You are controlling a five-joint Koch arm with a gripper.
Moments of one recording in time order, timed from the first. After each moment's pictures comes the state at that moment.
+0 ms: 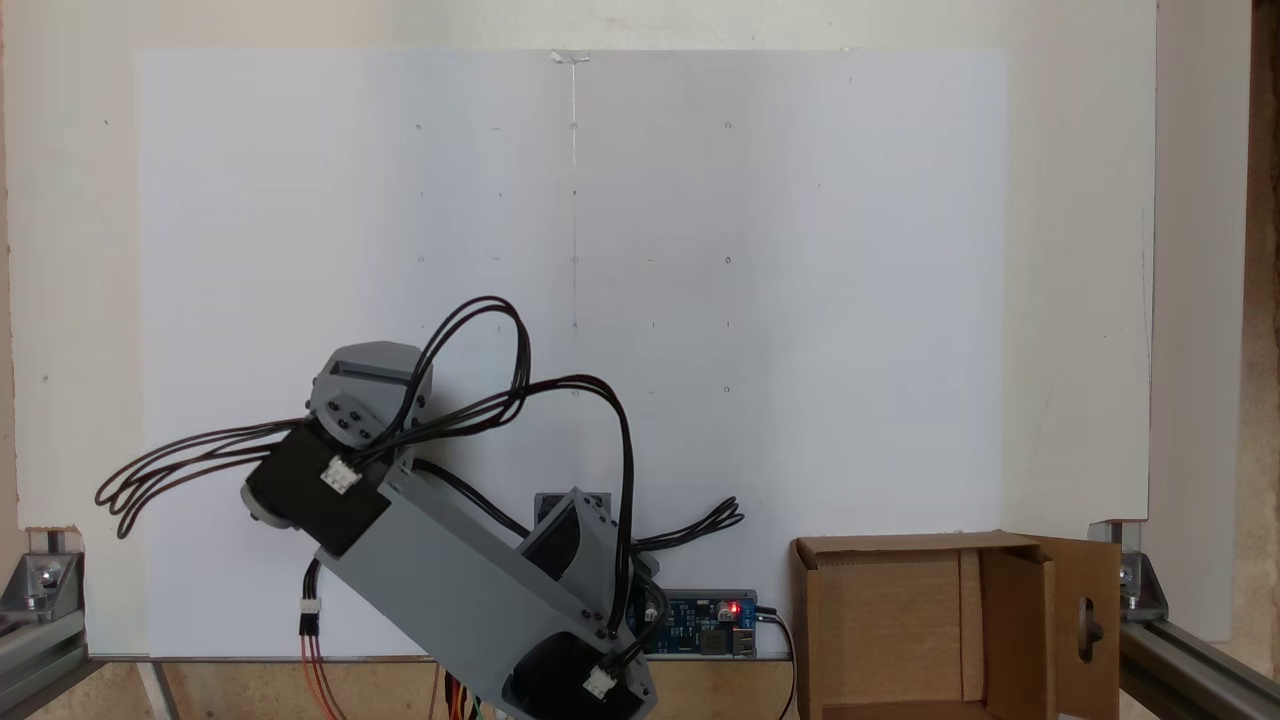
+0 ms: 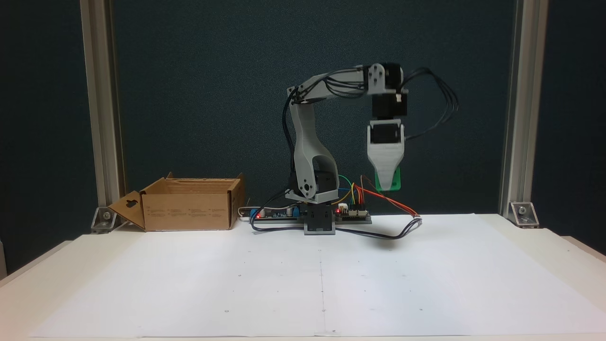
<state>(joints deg) -46.5 101.6 92.3 68.4 56.2</state>
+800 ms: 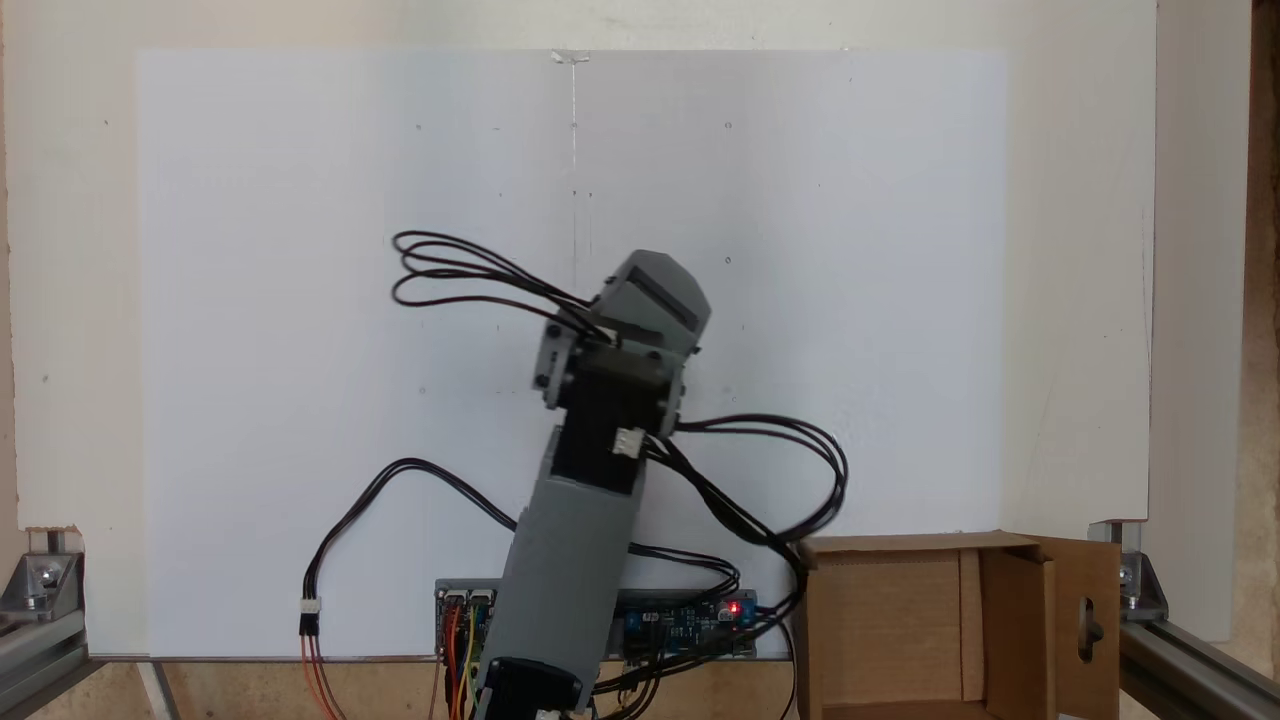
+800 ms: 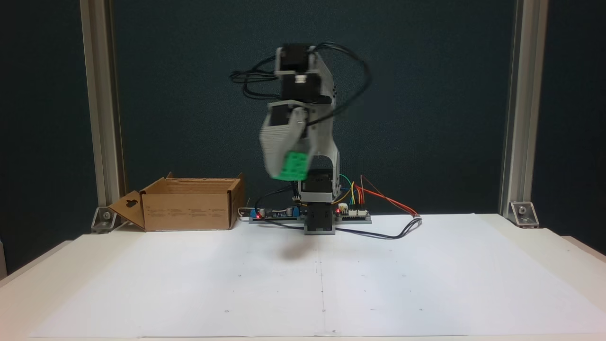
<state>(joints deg) 16.8 101.7 83.6 65.6 23.3</state>
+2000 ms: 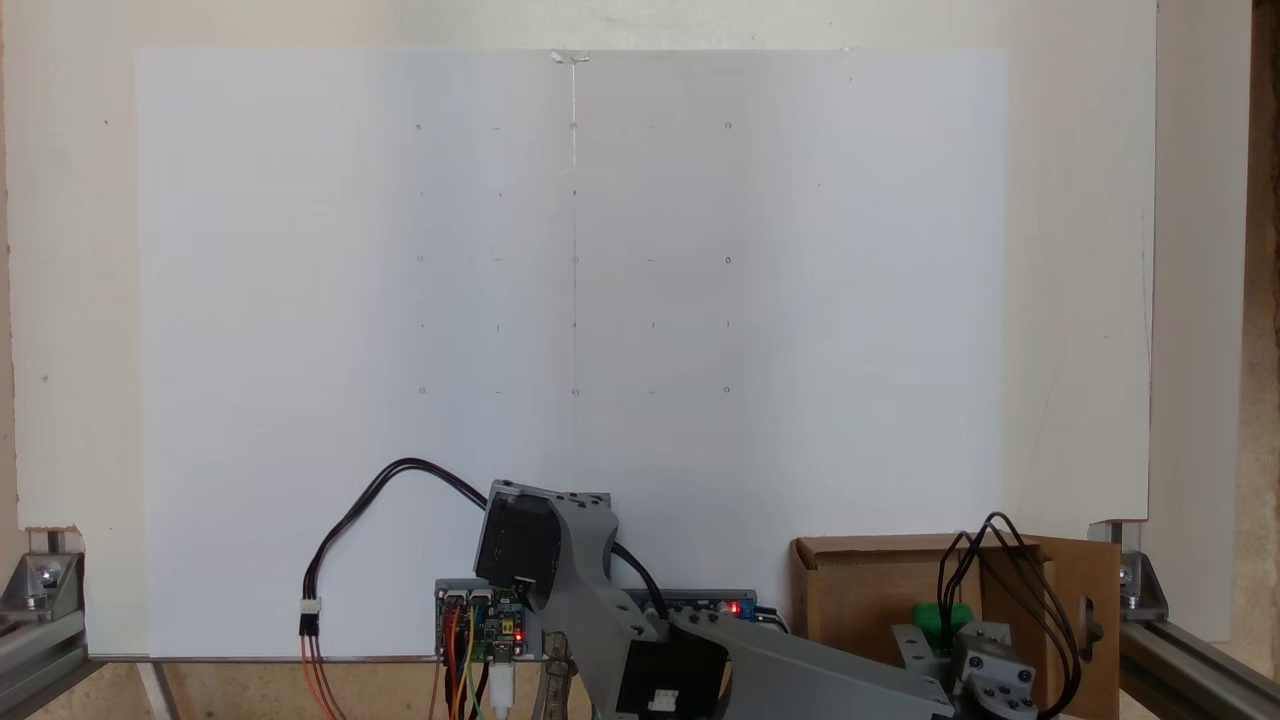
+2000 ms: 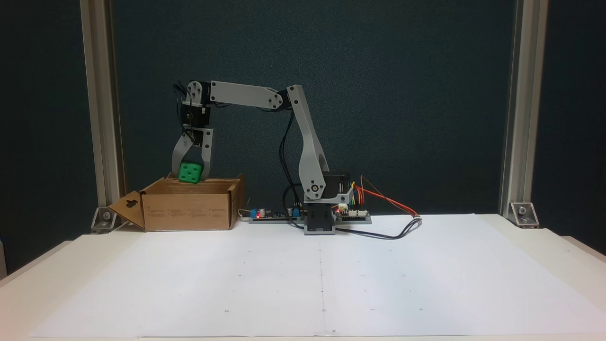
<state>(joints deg) 102.8 72.1 62.8 58.9 -20.4</state>
